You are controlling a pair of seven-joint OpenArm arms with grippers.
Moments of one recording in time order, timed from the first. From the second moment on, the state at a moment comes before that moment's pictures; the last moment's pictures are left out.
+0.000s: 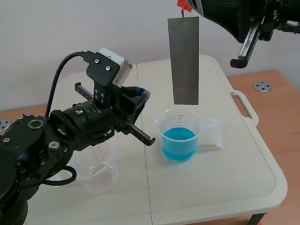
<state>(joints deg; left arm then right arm) -7.3 -14.3 25.8 78.5 -0.5 -20.8 -4.7 0.2 30.6 -0.7 106.0 11.3 45.4 7.1</state>
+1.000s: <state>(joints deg) -8.2 -14.3 25.8 76.1 0.7 -21.6 -4.9 0.2 30.6 -0.7 106.0 11.3 45.4 7.1</state>
